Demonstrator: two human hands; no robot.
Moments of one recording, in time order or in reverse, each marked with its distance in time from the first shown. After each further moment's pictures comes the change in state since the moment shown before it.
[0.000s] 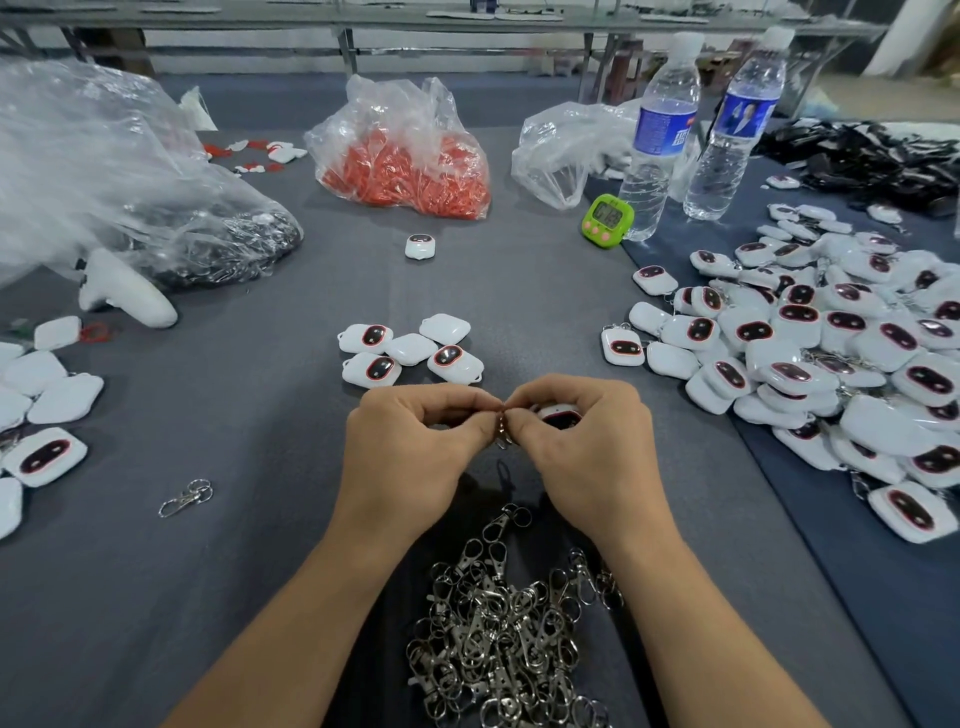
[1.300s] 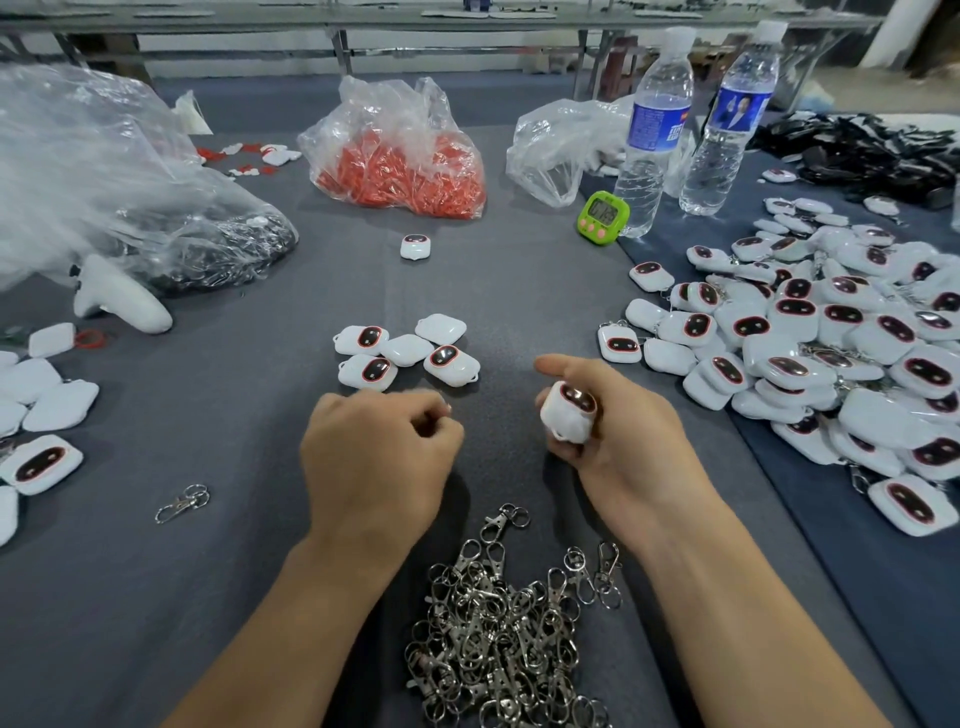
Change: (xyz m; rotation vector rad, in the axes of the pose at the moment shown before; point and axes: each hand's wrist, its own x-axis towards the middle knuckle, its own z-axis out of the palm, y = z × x) left_hand -0.001 -0.005 -0.007 0.679 0.276 0.192; right_hand 0.014 0.000 -0.011 0.807 -0.024 0.547
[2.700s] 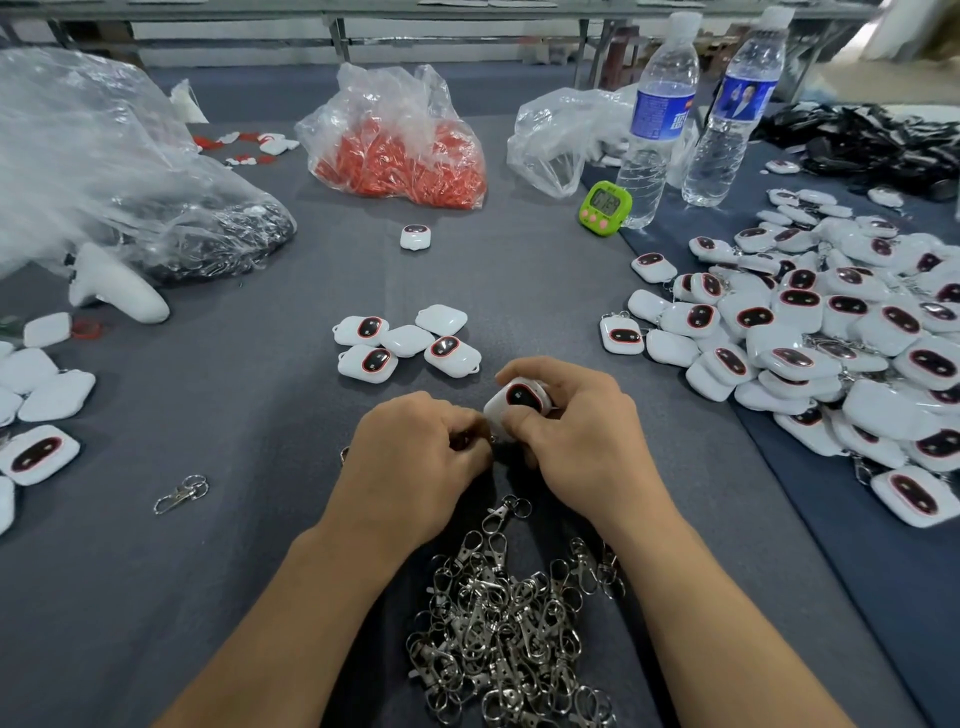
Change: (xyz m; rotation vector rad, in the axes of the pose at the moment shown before) left_hand -0.002 -0.003 0.005 -0.144 -0.373 0.183; right_hand 0.006 0.023 0.001 -0.858 -0.019 -0.402
